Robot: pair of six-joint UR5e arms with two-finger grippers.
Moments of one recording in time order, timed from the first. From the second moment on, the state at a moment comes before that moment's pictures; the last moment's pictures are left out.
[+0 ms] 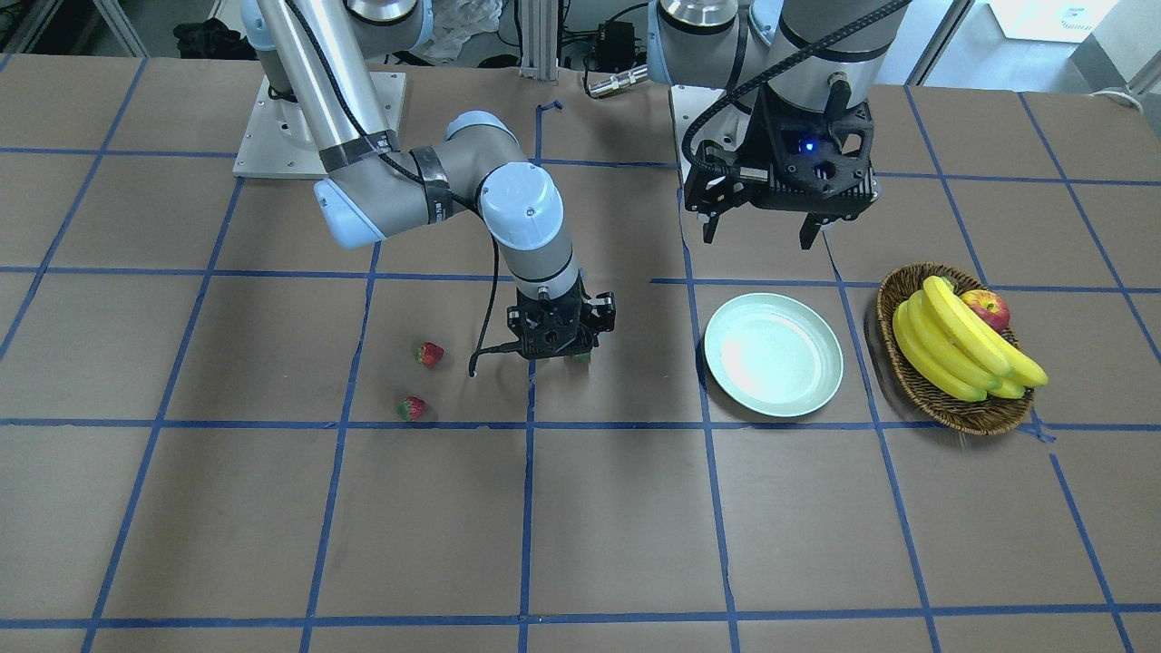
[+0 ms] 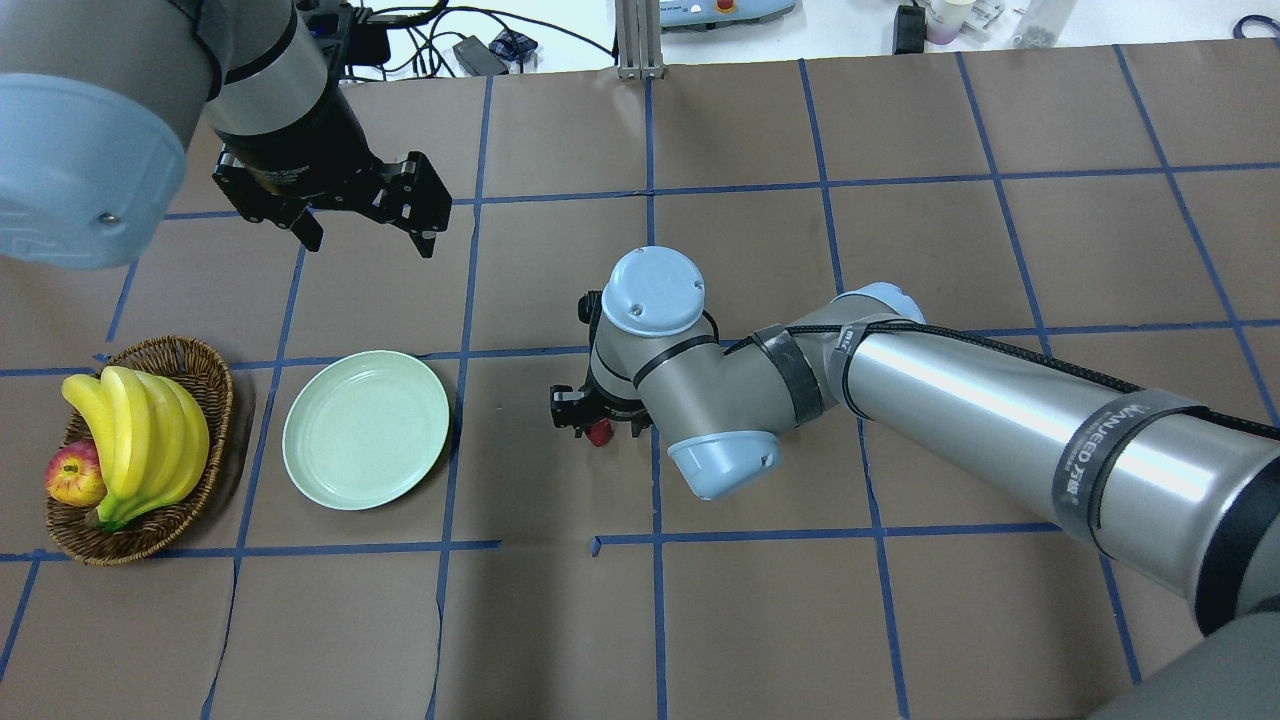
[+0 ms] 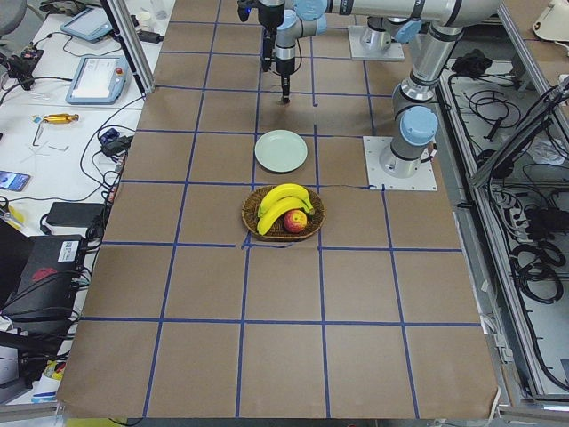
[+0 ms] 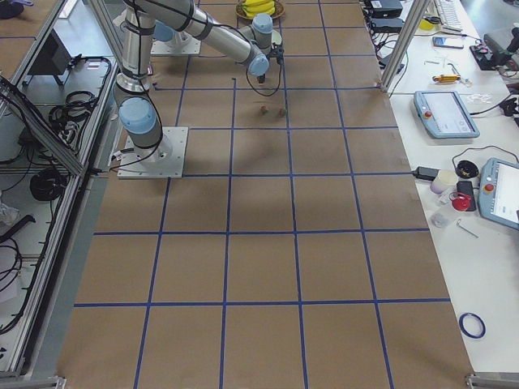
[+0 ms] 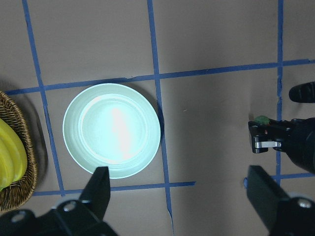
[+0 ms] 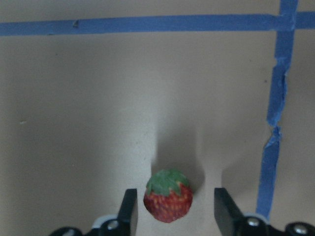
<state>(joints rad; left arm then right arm) -1.65 -1.57 -1.58 -1.52 1.62 0.00 2.03 -1.13 1.91 -2.44 -1.38 0.42</state>
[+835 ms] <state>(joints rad) -1.65 -1.57 -1.58 -1.52 1.62 0.00 1.80 -1.23 1.91 -2.31 -1.59 0.39</state>
